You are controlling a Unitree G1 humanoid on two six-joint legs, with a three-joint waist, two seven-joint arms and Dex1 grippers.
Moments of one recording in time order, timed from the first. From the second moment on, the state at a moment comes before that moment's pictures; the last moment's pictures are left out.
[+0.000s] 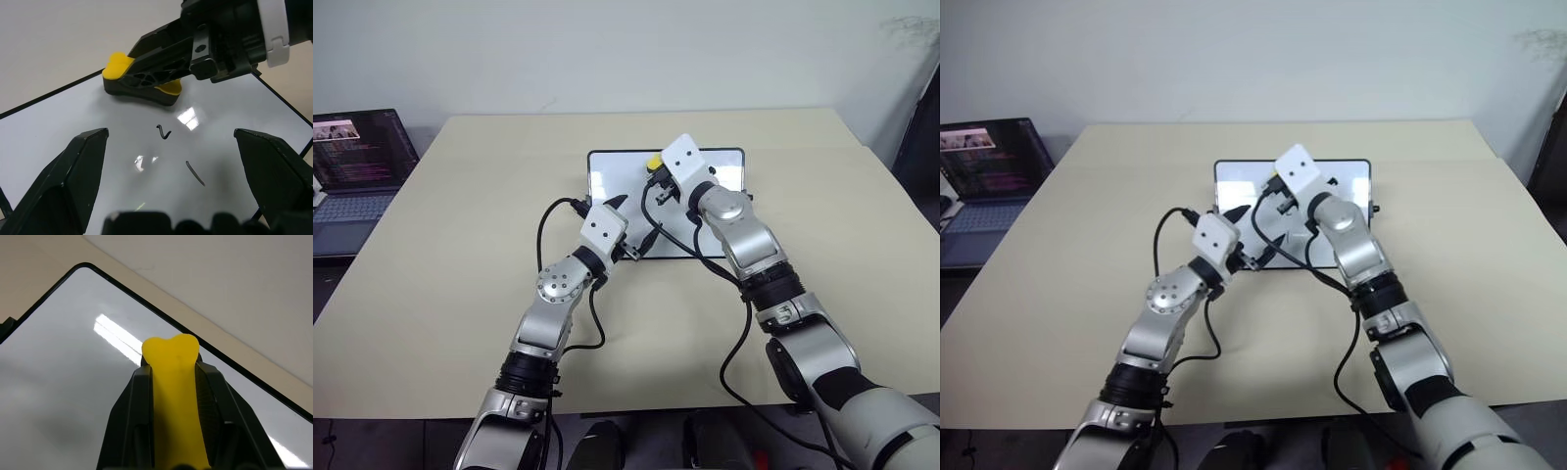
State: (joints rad) left arm -0.44 0.24 -0.12 0.08 -0.02 0.00 -0.45; right arm -0.98 -0.12 0.20 0.51 -0.14 0.29 0.29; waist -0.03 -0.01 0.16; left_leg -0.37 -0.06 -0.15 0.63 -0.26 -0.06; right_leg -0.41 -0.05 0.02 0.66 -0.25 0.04
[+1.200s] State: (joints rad) left arm -0.44 0.19 -0.13 0.04 -0.02 0.04 -0.44; right arm -0.99 -0.20 0.21 0.61 -0.18 0.21 0.27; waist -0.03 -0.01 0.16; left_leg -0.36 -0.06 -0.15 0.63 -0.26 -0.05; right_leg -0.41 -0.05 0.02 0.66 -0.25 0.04
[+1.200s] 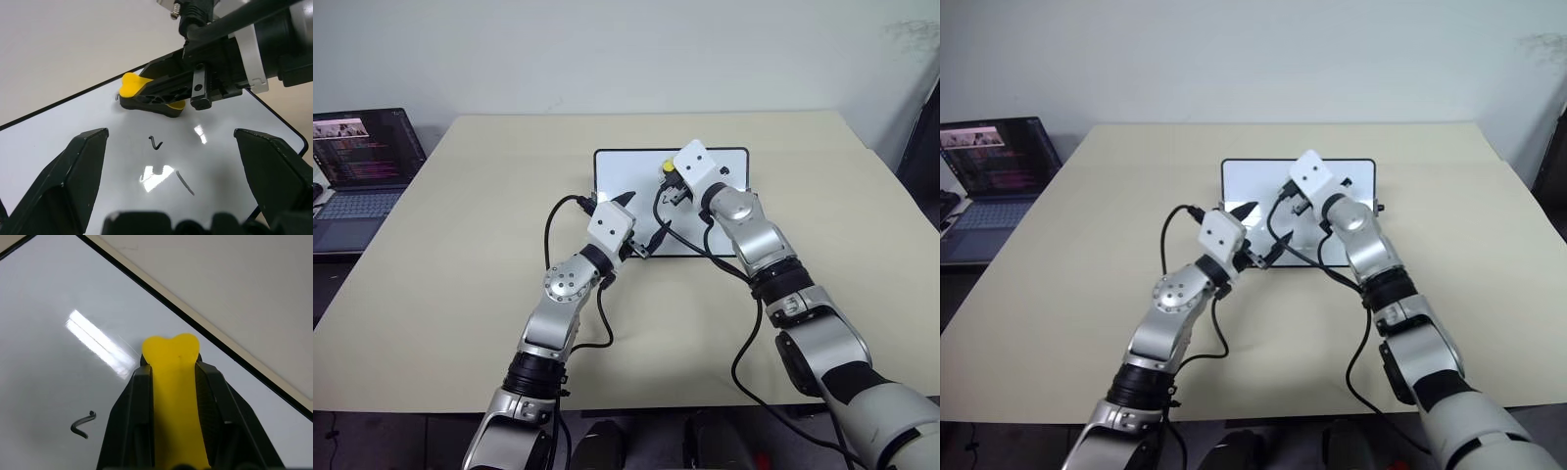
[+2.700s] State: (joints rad) left arm -0.44 0.20 -0.14 0.05 -0.02 0.02 -0.42; right arm -1.08 -0.08 0.22 0.73 -0.17 0.20 0.28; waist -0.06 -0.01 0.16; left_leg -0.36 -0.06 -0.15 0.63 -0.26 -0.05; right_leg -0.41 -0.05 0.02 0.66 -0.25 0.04
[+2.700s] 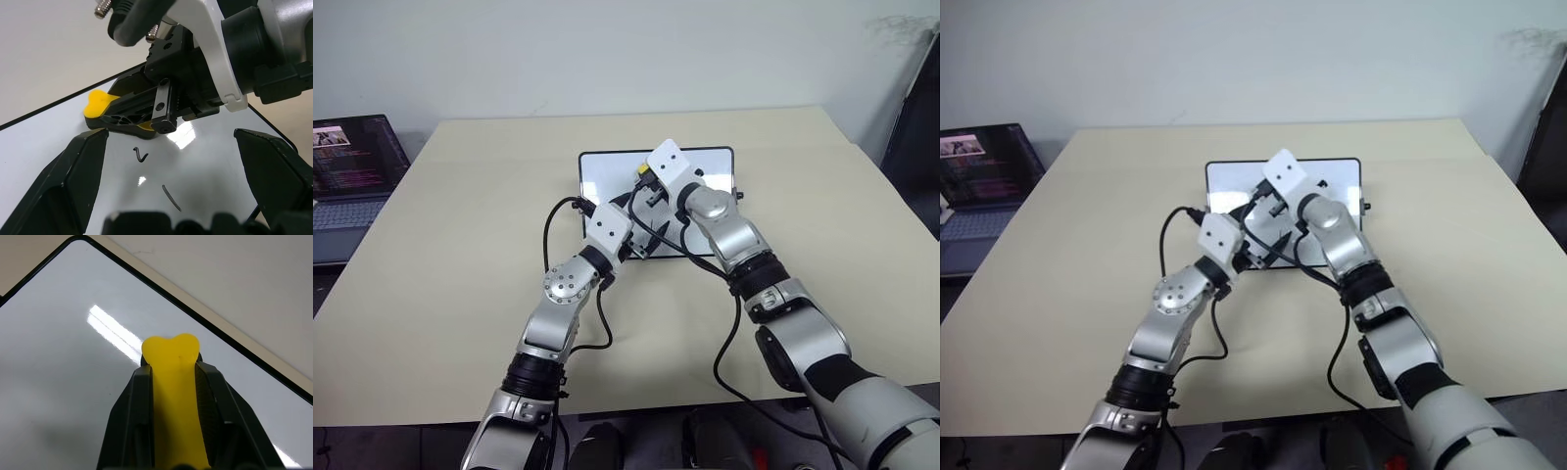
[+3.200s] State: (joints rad) left arm -0.45 0.20 -0.14 0.05 -0.02 0.03 -0.43; right arm -1.06 -0.11 0.22 0.70 -0.18 0.23 0.29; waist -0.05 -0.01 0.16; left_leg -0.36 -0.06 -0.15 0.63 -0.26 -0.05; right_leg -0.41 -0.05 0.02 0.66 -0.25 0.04
